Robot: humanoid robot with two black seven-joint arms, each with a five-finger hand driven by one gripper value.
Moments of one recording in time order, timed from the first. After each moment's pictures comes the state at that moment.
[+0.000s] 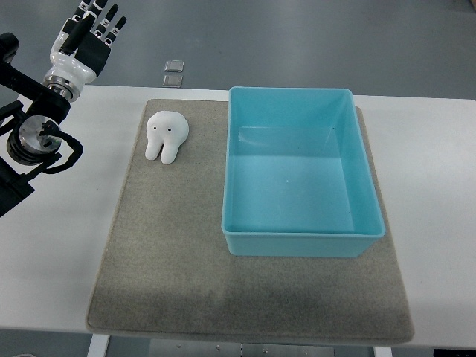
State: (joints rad) left arm -0.90 0.49 -0.52 -0.87 -0.44 -0.19 -0.44; right arm 0.05 0.00 0.07 0.12 -0.12 0.05 0.15
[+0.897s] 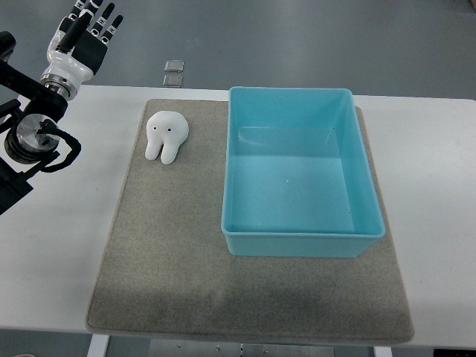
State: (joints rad) left arm -0.91 0.48 -0.52 -0.85 -0.44 -0.19 -0.44; right arm 0.05 0.00 0.07 0.12 -0.12 0.05 0.15
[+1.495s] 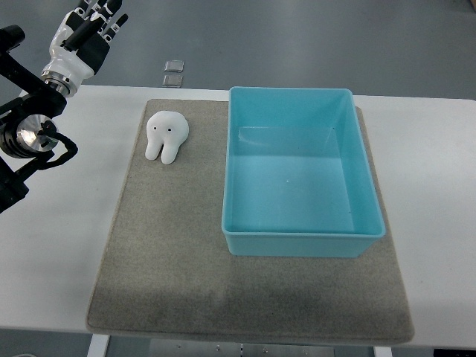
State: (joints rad) left arm -0.92 0.48 -0.52 -0.82 -0.22 -0.19 -0.44; right arm 0.05 0.00 0.07 0.12 -0.12 0.05 0.15
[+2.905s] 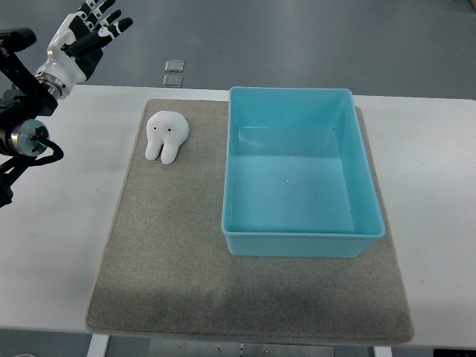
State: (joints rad) left arm -0.93 0.50 -0.51 -0.73 0.18 -0.17 -0.44; right arm 0.05 0.00 0.07 0.12 -0.12 0.05 0.15
